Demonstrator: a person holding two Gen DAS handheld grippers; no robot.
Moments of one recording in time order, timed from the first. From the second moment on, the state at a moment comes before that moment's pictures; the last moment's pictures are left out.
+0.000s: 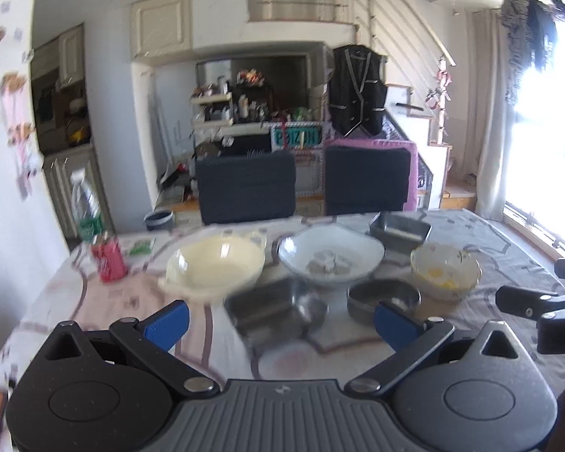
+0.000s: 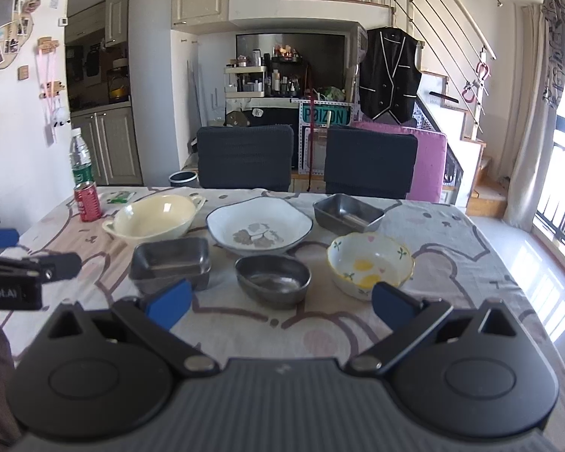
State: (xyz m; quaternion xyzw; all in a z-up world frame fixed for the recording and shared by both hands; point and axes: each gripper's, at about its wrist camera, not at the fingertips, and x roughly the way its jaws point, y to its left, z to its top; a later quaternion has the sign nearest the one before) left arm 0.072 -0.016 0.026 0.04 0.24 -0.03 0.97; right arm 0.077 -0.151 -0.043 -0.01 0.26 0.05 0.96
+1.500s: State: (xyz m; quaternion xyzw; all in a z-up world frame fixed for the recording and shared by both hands) left arm 0.435 -0.034 -0.053 0.12 0.31 -0.19 0.92; right arm 0.380 -0.196 -0.147 0.34 0.43 -0.01 0.84
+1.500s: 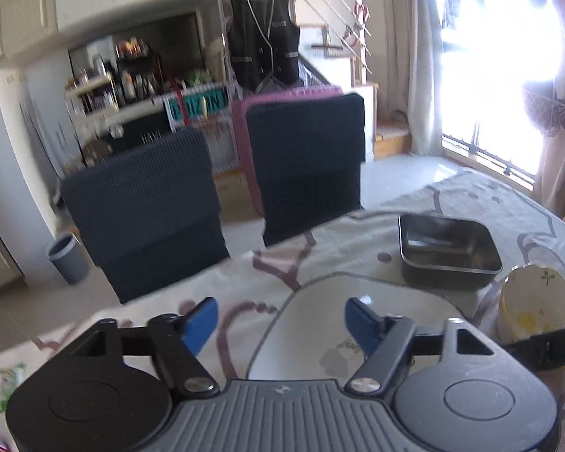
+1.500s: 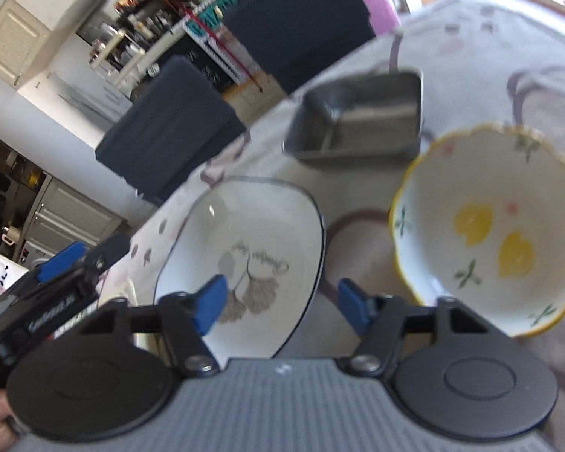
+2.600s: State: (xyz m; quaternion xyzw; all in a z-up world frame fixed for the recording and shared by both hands) left arm 0.467 -0.021 -0.113 0.06 0.41 -0.18 0.89; right arm 0.416 -0.207 -0.177 0.25 0.45 -0.03 0.85
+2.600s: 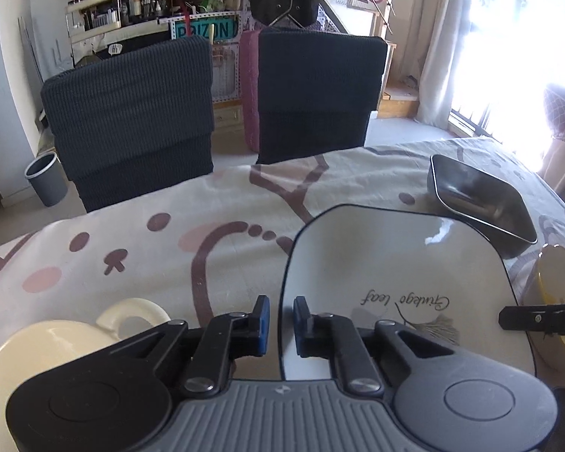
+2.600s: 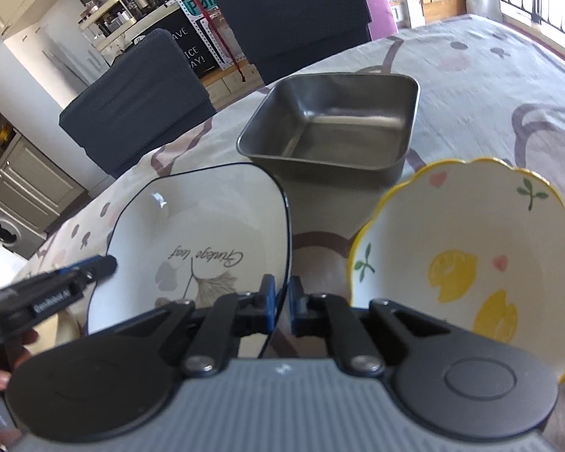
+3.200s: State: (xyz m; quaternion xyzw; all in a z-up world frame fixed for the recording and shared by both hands) left arm 0.447 -0.008 -0.108 0.05 0.45 -0.20 0.87; right arm 0.417 -0.208 -0.175 0.22 0.47 -0.01 0.86
